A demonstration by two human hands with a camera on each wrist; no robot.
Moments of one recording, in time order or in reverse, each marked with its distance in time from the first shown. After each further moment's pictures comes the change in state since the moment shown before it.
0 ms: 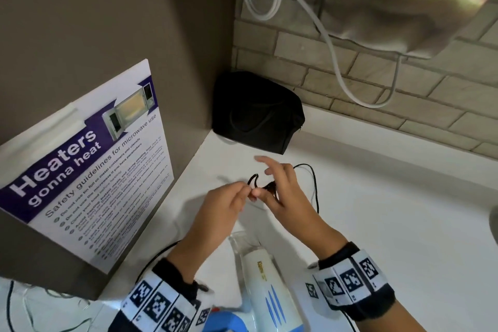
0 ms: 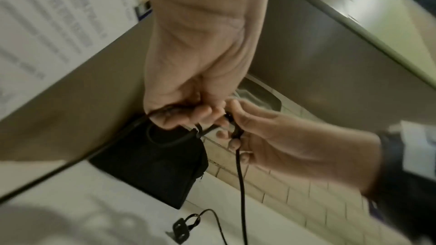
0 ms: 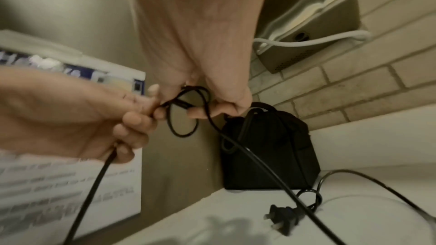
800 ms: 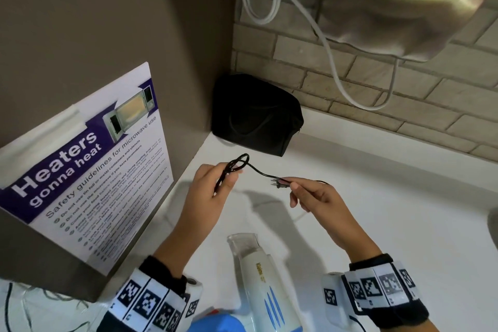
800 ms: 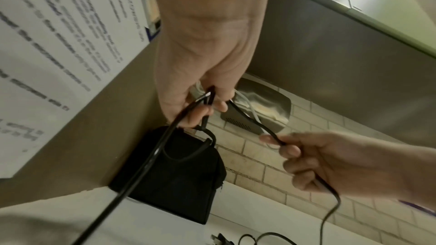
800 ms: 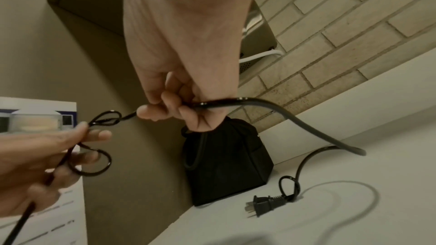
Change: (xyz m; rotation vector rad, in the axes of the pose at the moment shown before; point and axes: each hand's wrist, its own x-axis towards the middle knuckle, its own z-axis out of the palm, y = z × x) left_hand 0.008 -0.007 -0.017 -0.122 0.241 0.023; right_hand -0.025 0.011 -0.048 0.360 0.051 0.228
